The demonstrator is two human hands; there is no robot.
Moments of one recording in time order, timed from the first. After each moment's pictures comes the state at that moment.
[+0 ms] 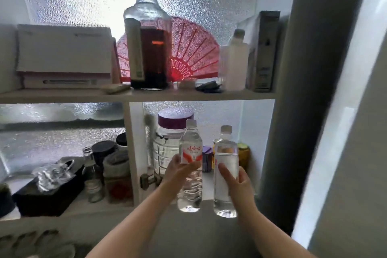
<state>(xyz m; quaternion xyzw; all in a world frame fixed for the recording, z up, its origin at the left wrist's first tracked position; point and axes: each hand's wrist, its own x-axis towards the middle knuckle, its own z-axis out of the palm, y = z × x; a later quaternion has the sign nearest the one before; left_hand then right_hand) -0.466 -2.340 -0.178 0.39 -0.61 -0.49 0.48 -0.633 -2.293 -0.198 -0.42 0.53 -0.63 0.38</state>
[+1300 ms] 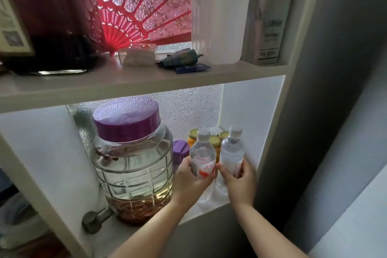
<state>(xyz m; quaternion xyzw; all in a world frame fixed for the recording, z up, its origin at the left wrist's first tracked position) -0.568 -2.478 -0.262 0.44 -0.70 -0.36 0.43 -0.701 -2.428 -0.280 -0.32 0.70 -0.62 0.15</state>
